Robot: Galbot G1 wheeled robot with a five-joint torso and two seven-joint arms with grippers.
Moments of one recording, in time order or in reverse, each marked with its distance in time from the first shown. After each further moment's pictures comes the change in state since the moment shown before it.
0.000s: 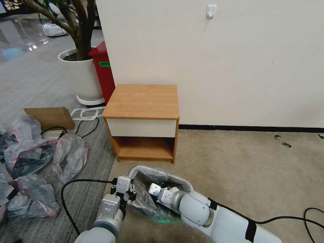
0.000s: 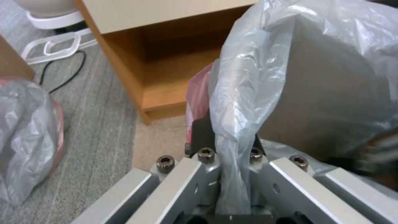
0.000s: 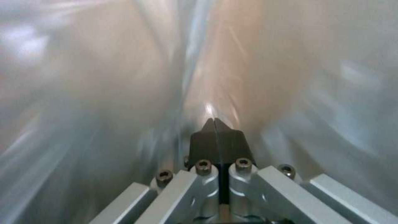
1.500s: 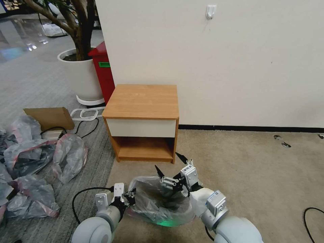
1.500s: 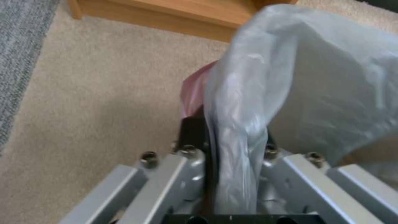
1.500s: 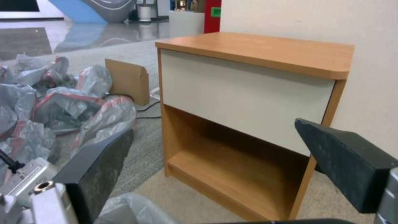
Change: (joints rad) left arm -0.082 0.000 -0.066 0.203 -0.527 0.069 -0.029; right arm -0.623 0.210 0.577 0.405 0.081 0.353 0.099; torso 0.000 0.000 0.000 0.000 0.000
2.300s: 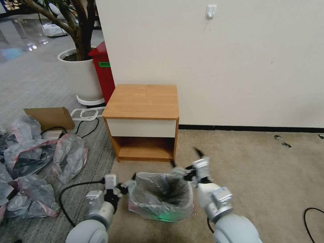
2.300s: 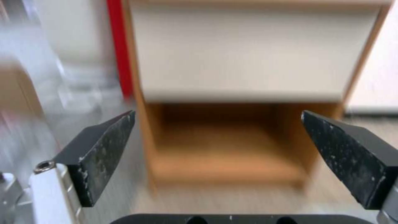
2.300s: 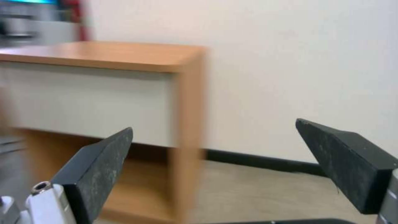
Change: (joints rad) left arm 0.083 0.016 -0.108 0.006 0.355 -0.668 0.138; right arm -0.119 0.093 0.202 -0.055 -0.012 0.161 0.270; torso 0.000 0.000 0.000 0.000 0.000
